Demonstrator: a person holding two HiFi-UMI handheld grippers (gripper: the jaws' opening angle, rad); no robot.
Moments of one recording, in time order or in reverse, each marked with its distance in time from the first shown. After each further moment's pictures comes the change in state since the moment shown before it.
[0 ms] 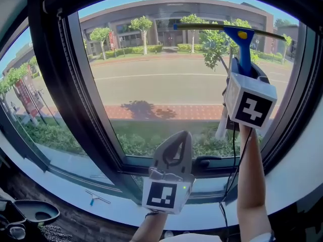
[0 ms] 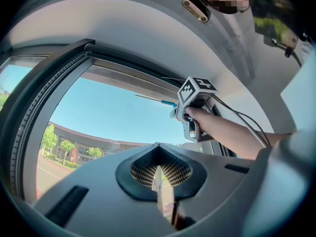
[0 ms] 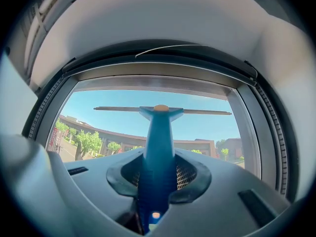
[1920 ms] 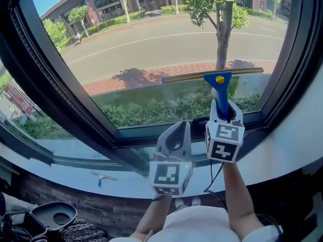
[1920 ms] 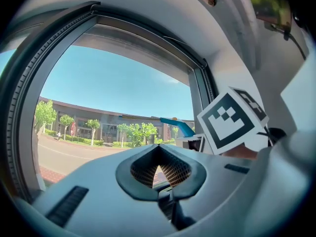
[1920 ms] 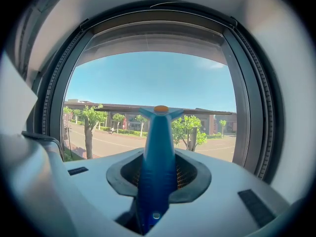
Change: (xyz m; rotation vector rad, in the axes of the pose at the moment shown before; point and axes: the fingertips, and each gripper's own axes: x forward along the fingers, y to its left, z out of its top) left arm -0.029 -0.010 -0.139 -0.056 0.348 -0.062; right arm -0.105 0.029 -0.264 -0.014 0.400 0.012
